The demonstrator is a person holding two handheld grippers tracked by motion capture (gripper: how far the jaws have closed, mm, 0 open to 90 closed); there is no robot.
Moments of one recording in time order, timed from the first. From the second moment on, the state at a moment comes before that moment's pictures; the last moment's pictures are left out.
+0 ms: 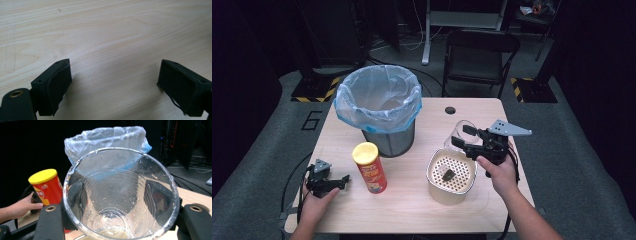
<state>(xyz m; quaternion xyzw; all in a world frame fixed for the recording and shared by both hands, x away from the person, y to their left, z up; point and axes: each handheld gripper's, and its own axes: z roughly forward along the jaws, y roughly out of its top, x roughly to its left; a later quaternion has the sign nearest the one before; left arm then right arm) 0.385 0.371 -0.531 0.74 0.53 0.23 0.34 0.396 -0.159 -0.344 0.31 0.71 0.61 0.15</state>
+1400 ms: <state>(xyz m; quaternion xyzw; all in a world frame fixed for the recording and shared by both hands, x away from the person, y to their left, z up) 0.385 0.369 -0.532 0.74 0.53 0.23 0.34 0.490 -0.005 -0.221 0.27 0.75 0.58 0.18</state>
